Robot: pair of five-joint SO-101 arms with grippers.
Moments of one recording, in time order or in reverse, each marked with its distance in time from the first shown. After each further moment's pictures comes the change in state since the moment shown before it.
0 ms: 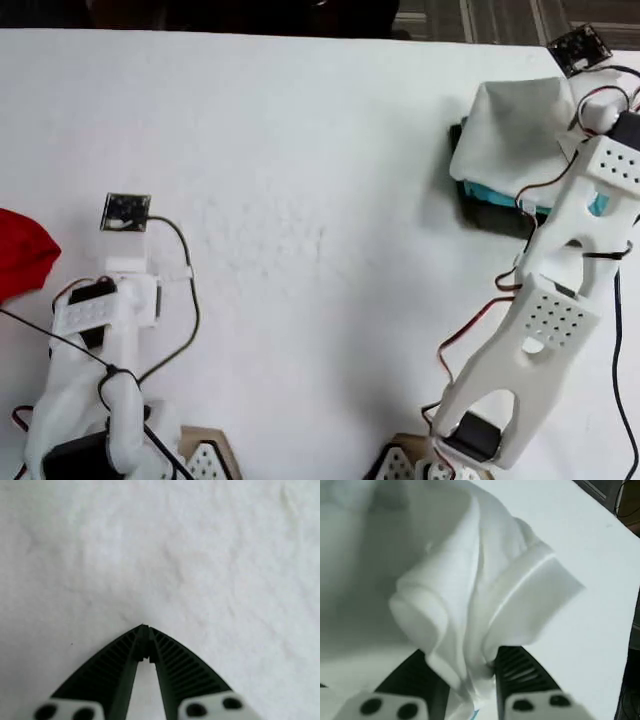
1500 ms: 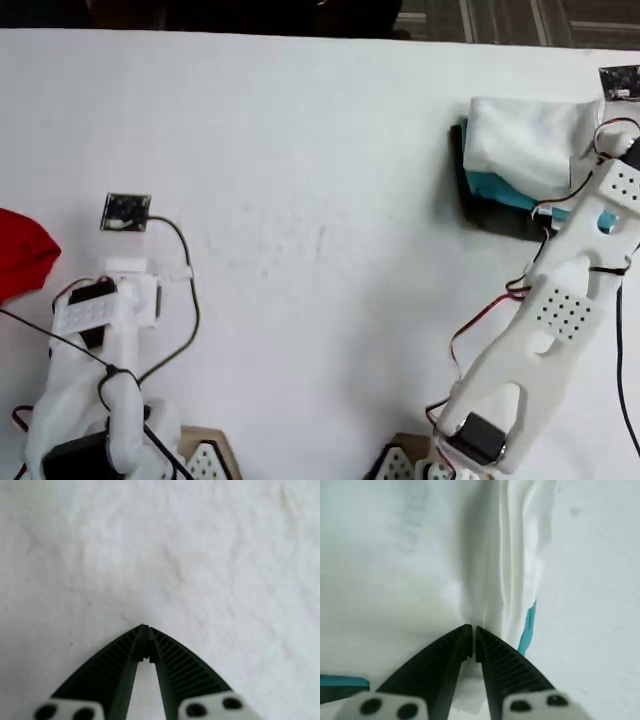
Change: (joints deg) left arm 0.0 0.0 0.0 0.0 0.0; right arm 5.0 14.5 -16.0 11.9 -19.3
